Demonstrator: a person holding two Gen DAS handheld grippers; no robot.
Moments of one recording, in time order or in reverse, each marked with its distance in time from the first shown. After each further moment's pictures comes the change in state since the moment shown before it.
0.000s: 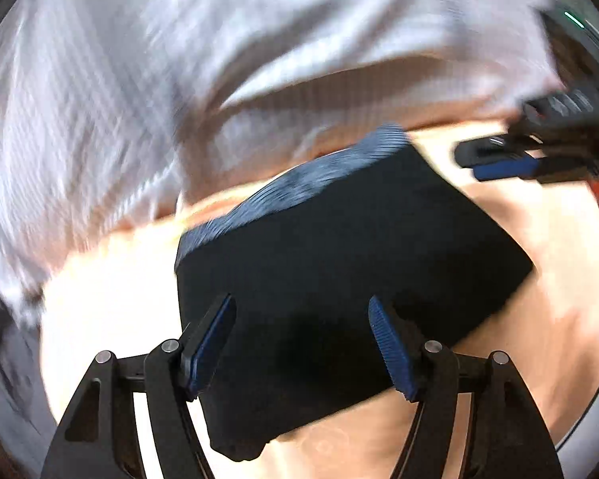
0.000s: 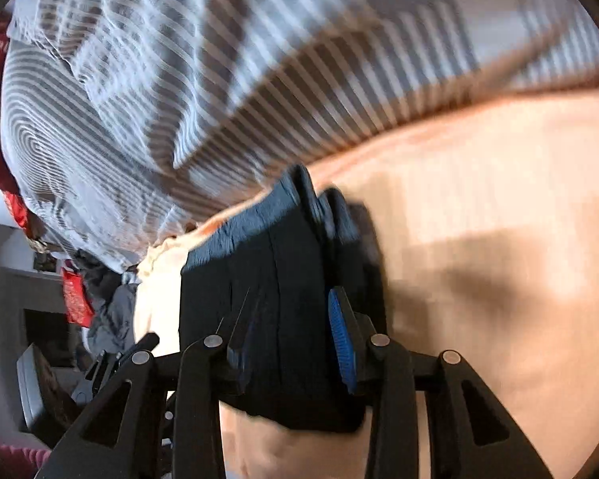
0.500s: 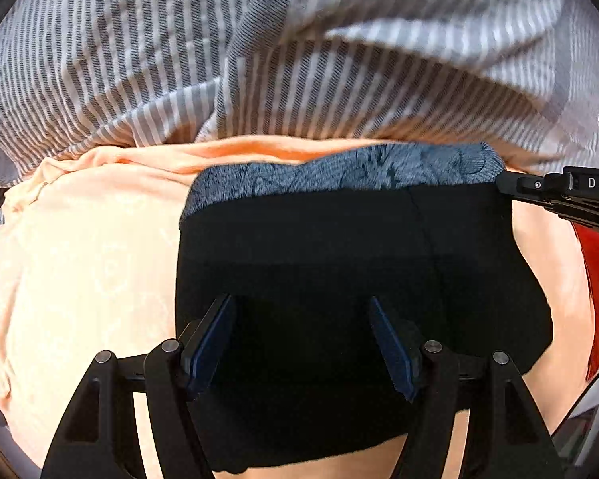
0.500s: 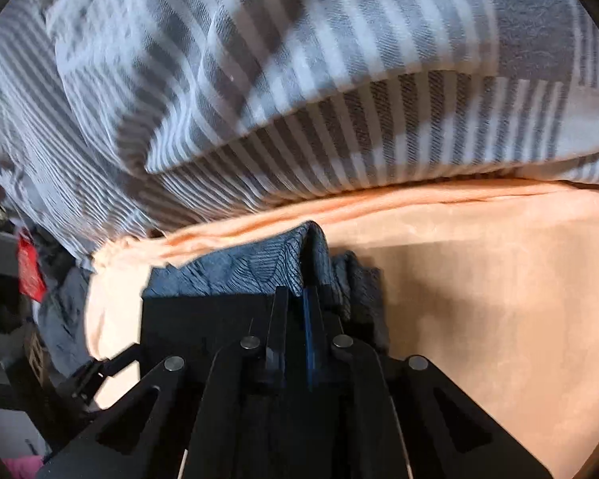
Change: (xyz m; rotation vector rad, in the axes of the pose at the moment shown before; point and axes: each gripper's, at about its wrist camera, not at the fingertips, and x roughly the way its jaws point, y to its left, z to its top) left arm 0.044 0.051 -0.005 -0.234 0.109 -0.124; right arm 0.041 0.028 0.035 -0.144 0.046 -0.174
